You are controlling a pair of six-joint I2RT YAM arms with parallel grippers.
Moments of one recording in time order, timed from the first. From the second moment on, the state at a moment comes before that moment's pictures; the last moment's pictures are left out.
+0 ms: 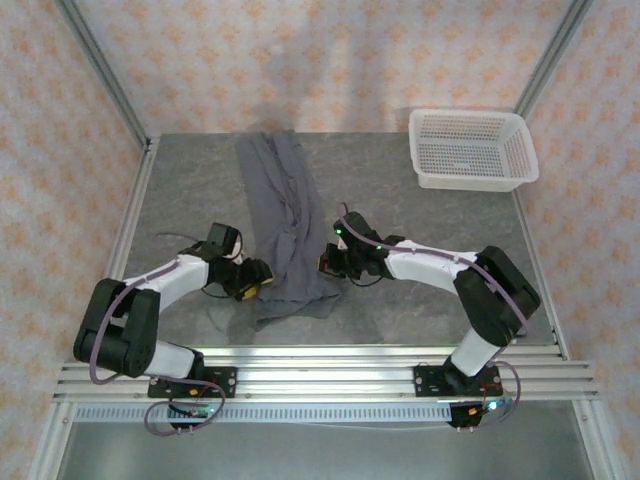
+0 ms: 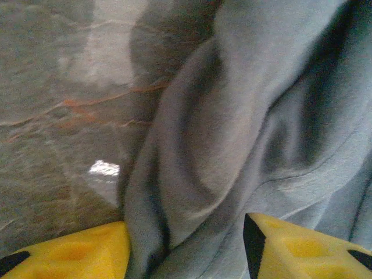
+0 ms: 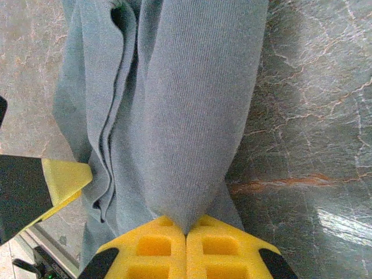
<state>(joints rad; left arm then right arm) -0.20 1.41 0.62 -0.41 0.44 -0.80 0.74 1.64 0.93 -0.20 -0.31 0.89</state>
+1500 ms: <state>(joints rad) -0.21 1.26 0.97 -0.50 0.17 -0.85 0.61 1.76 1.45 -0.40 -0.13 0.64</state>
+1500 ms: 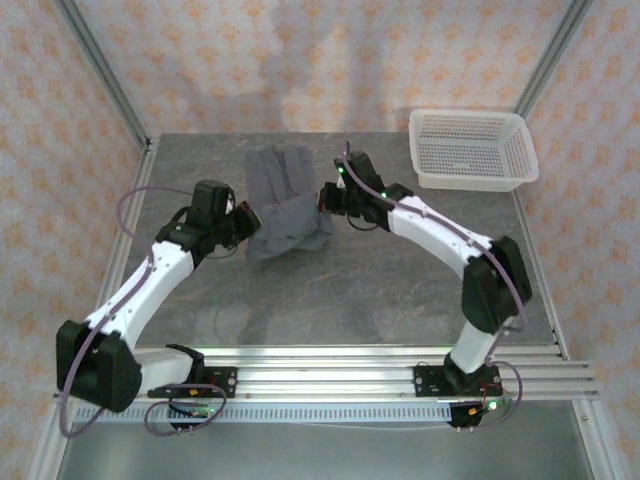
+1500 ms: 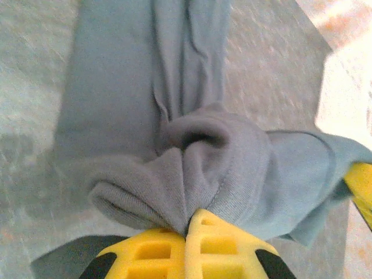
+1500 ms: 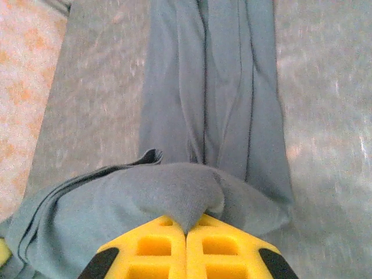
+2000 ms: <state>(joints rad) -0.02 1.99 1.44 -0.22 0.25 -0.80 0.48 2.43 2.27 -0.47 -0.21 0.58</state>
